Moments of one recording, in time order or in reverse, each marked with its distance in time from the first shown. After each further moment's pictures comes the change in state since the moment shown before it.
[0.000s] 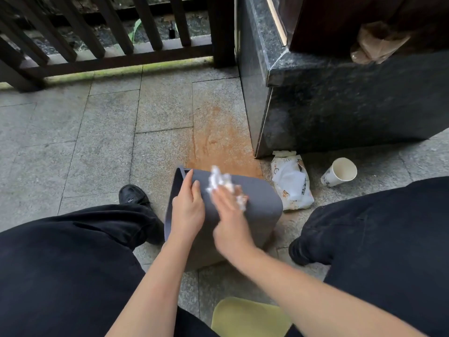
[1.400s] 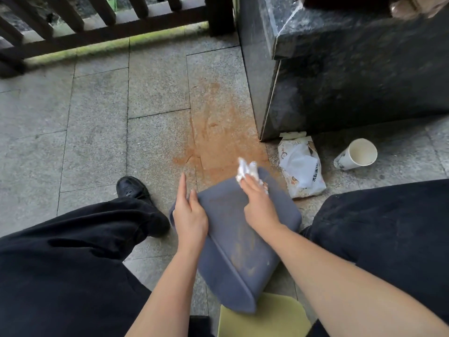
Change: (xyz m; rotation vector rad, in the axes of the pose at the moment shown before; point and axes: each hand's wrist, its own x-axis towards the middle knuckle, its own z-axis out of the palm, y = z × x) left_hand 0.001 -0.030 0.031 -0.069 0.135 -0.086; right_hand 0.049 0.113 0.003 -0.116 -0.129 0.200
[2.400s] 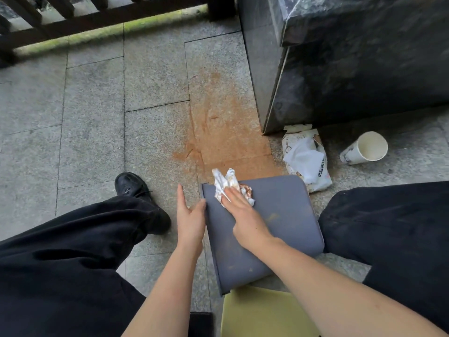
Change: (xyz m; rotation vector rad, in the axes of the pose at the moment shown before) left_hand 0.017 -0.046 0.012 -0.300 -0.174 -0.410; right_hand -0.022 -0.019 0.027 0.031 -0.264 -0.133
